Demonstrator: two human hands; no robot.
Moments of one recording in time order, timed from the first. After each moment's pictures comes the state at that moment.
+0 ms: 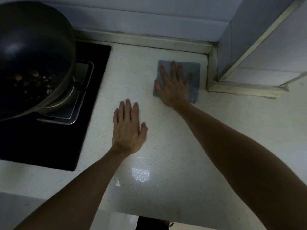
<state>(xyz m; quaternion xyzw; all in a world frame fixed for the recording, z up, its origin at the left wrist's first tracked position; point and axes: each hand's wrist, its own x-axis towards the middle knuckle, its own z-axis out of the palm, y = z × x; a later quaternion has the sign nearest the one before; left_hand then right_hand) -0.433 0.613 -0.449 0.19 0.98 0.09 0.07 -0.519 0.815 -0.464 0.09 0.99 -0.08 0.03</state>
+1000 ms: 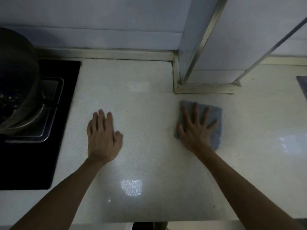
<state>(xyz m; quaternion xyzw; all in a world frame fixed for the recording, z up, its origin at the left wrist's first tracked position) -0.431 0.617 -0.446 0.18 0.98 0.08 0.06 -0.325 0.907 -0.450 0.23 0.96 -0.13 0.10</state>
